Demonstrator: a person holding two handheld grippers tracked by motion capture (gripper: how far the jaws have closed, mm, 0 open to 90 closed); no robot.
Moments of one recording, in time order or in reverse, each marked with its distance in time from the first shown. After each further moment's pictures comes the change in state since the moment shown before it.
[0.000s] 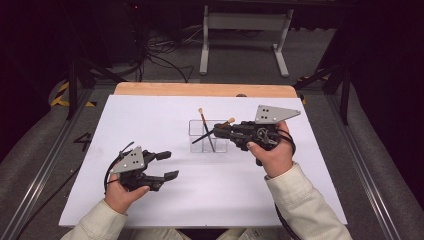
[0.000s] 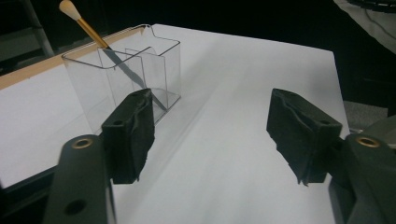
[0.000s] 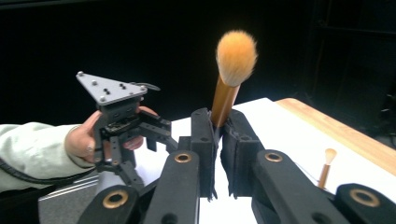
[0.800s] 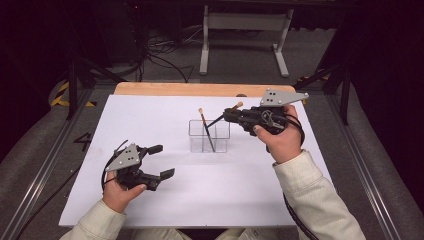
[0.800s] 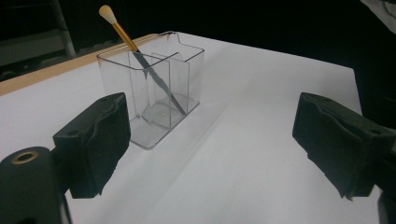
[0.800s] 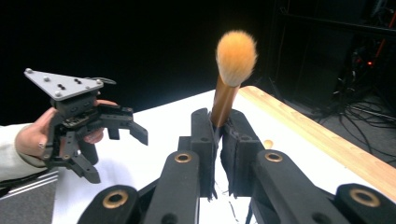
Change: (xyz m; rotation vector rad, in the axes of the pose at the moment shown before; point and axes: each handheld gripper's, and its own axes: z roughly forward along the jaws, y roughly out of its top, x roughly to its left) left arm 0.007 -0.003 -0.006 -0.041 0.068 -0.045; right arm -0.022 0.024 -0.012 0.083 -0.134 -0.006
